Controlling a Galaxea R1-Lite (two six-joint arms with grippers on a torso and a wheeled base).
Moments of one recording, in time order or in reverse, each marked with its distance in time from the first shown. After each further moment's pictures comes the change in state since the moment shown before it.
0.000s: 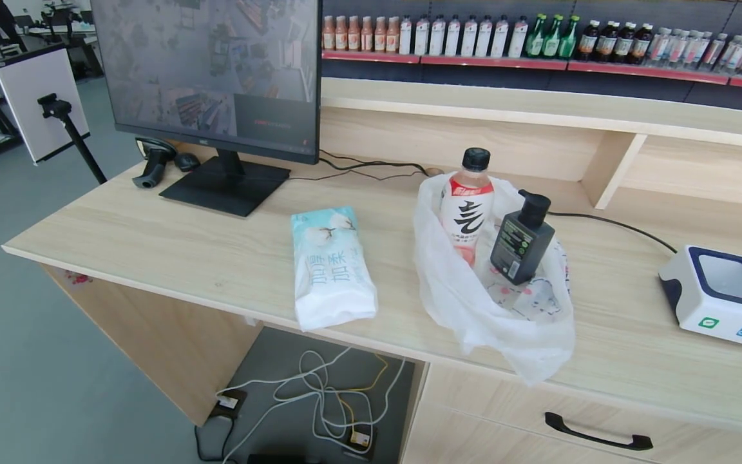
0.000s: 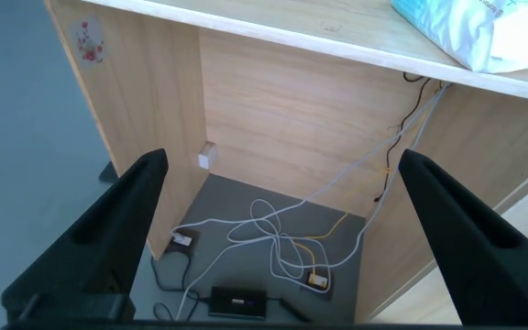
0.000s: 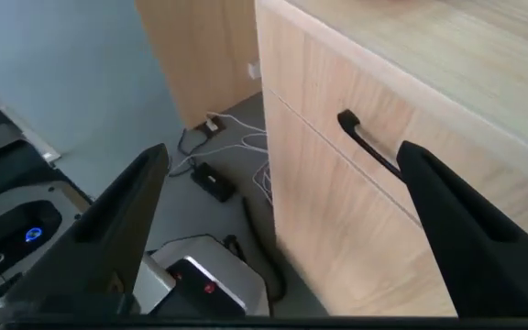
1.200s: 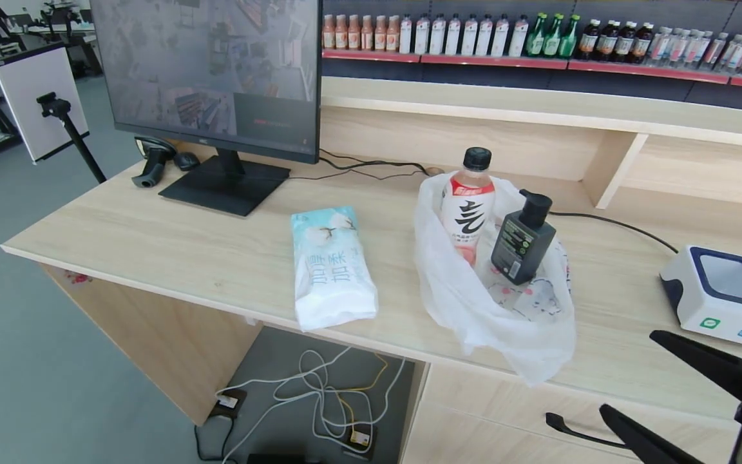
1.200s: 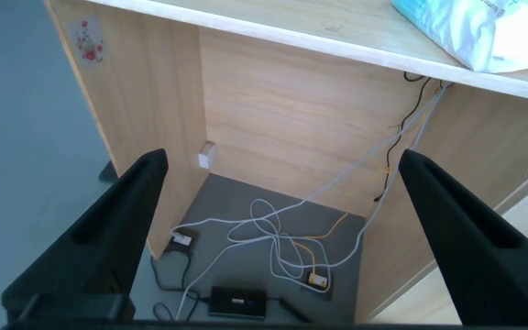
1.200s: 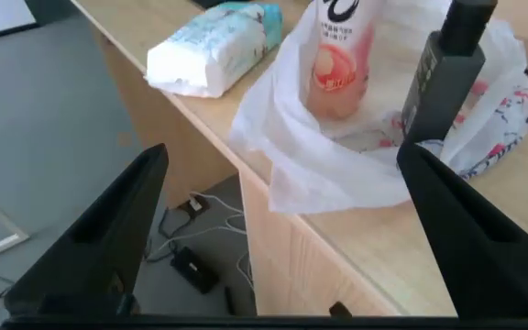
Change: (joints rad) left arm 0.000 0.000 0.000 0.000 0.000 -0.001; right arm 0.032 0.939 0.026 -1.146 -0.025 -0.049
